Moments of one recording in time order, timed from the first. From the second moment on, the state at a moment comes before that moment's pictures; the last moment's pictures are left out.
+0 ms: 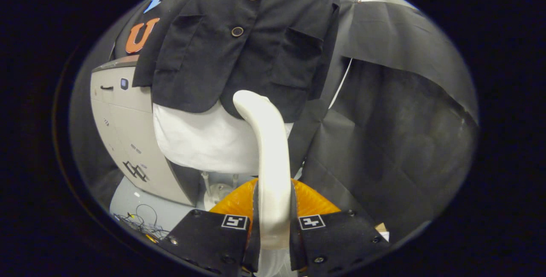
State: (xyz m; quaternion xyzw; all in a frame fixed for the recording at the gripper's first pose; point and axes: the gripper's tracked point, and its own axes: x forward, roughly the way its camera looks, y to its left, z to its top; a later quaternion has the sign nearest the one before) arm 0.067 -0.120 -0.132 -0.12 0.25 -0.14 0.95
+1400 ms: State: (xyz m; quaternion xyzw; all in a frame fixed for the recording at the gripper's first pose) arm -0.164 -0.139 0.030 -0.01 0.14 -0.03 0.99
